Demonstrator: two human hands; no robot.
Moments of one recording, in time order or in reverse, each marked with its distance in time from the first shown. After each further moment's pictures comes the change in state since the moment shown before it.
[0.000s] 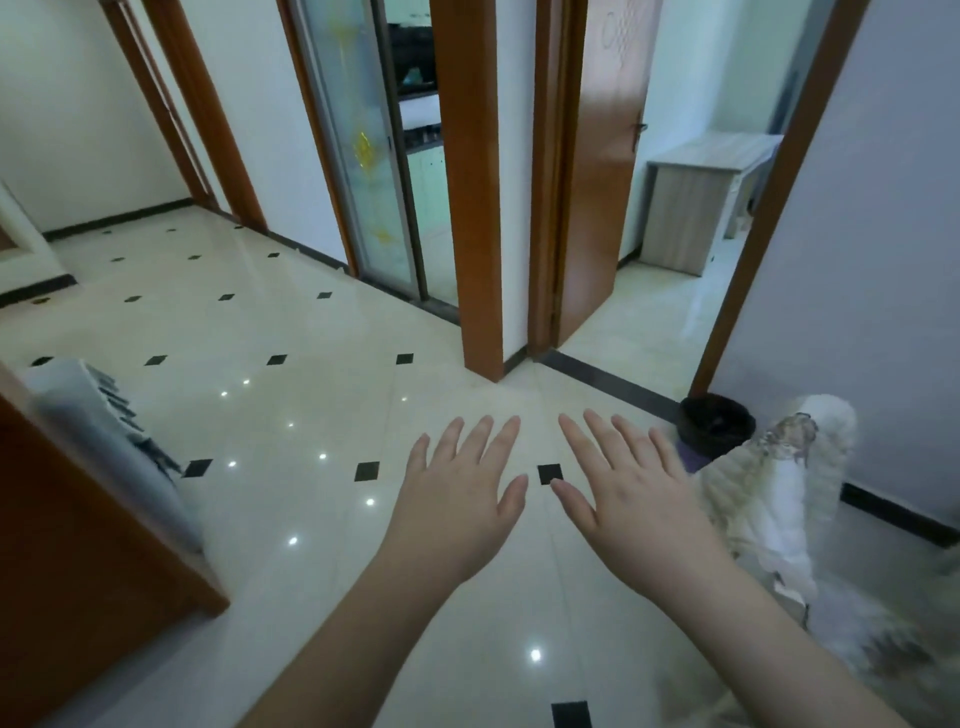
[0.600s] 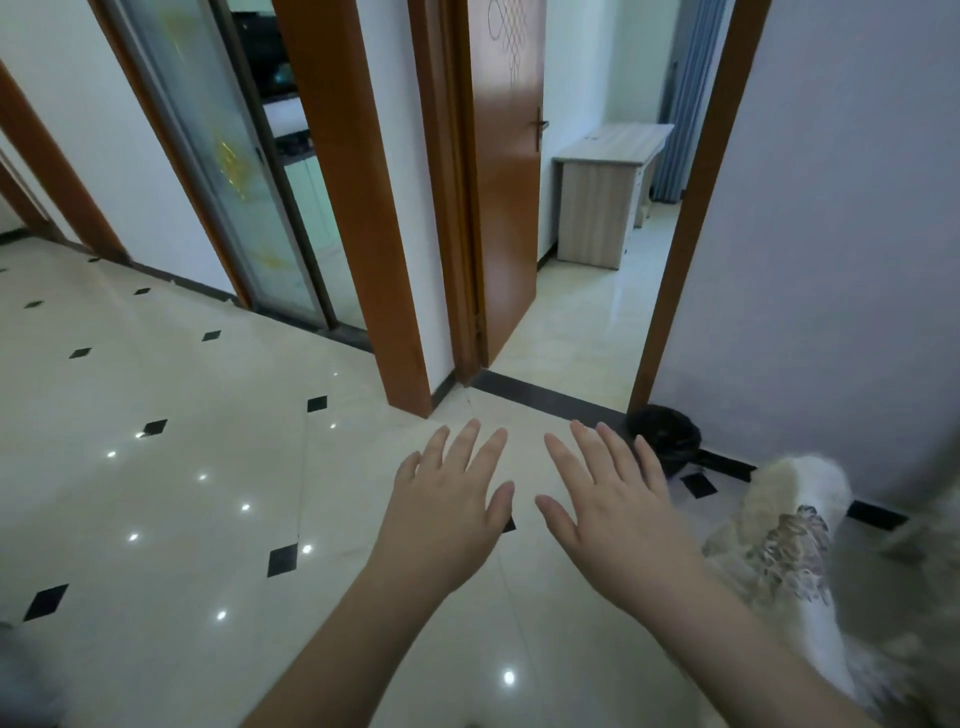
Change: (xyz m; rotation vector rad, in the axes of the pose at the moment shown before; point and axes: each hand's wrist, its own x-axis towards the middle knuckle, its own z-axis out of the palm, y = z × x) left_hand 0.286 0.009 0.033 0.008 -0.027 0.174; right_hand 0.218 0.106 0.044 -0.003 -0.093 0.250
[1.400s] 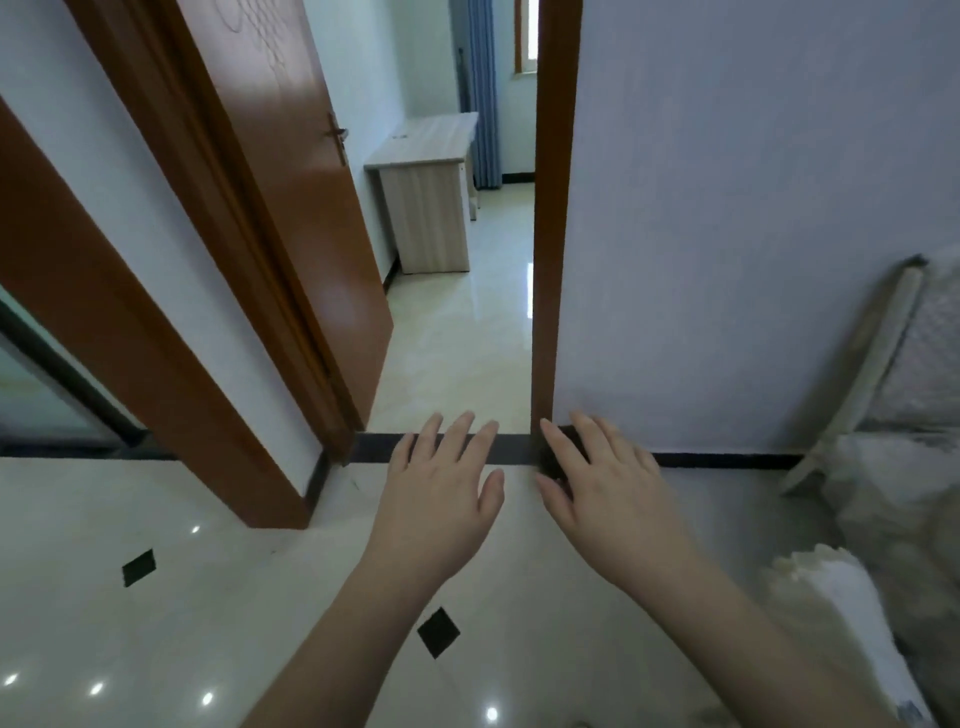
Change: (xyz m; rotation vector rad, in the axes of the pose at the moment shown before) left_hand 0.386 0.040 0.024 -0.016 0.007 0.443; right_hand 0.288 0.145 0.019 0.038 0.117 0.403
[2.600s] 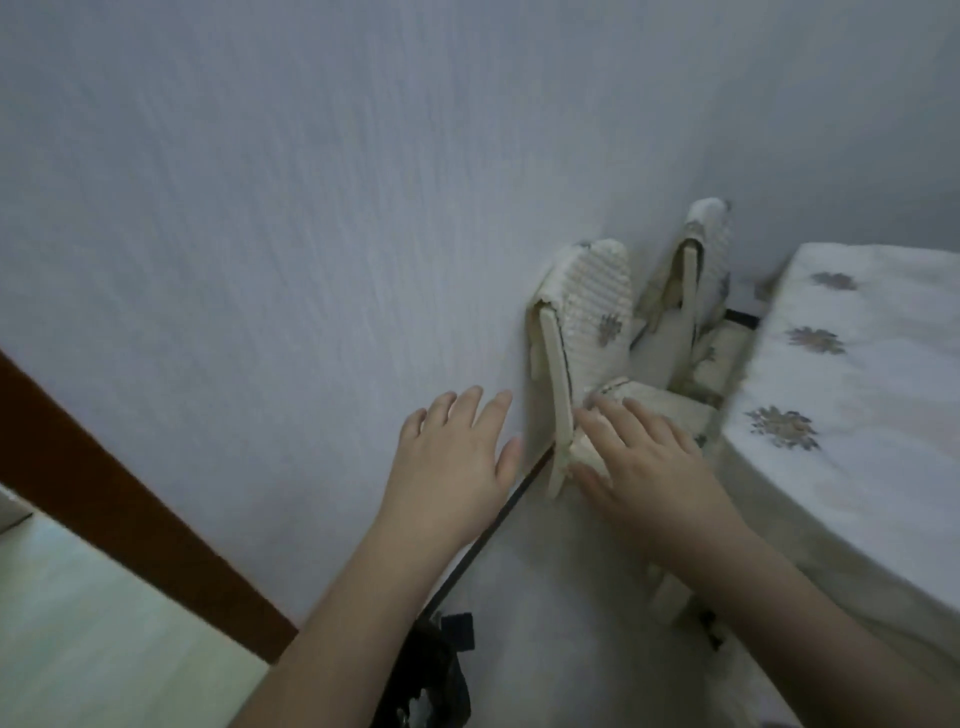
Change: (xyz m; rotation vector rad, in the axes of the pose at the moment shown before) left_hand 0.521 0.237 0.011 -0.145 0.049 1.033; right_hand 0.258 0.302 -0.052 -0.216 0.100 0.957
